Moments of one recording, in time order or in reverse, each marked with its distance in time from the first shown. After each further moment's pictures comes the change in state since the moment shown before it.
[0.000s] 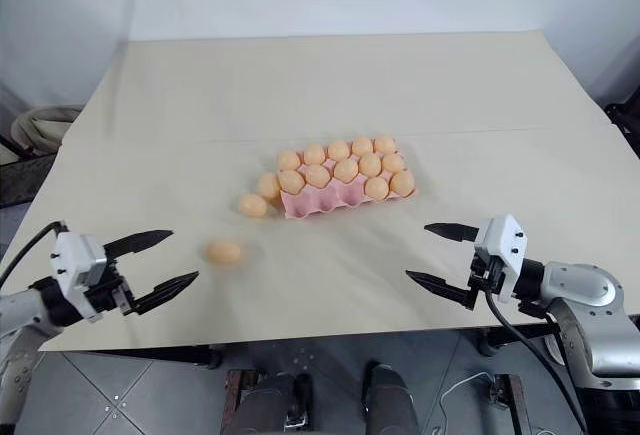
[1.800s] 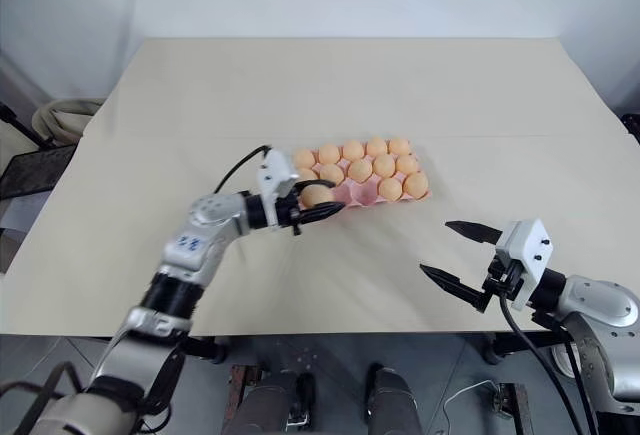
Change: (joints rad) left arm -1.004 -0.521 -0.608 0.695 0.295 0.013 0.138; right arm 0.123 -0.002 -0.080 -0.076 0.065 0.021 -0.152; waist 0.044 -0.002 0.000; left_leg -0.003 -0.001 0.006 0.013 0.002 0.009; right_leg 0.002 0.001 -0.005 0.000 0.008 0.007
